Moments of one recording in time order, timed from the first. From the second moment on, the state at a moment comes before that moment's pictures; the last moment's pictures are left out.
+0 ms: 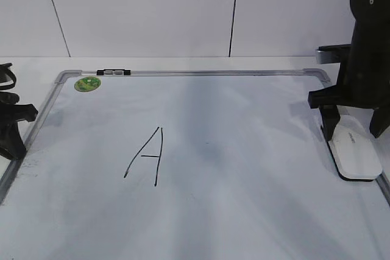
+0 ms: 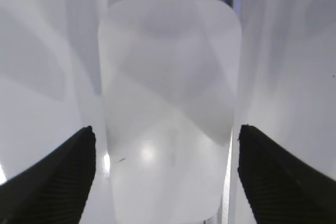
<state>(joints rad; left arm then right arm) 0.02 1.89 -1.14 -0.29 0.84 0.09 0.16 1.94 -1.43 -0.14 1.19 0.24</state>
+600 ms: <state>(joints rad) 0.02 1.89 -1.15 -0.29 0.82 0.09 0.16 1.94 -1.50 -0.14 1.21 0.24</state>
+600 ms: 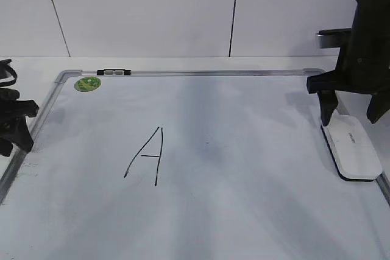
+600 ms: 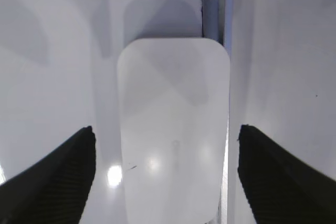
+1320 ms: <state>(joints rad) 0.02 1.62 -1.27 -0.29 1.01 0.09 0.16 1.81 -1.50 -0.11 1.22 0.24</state>
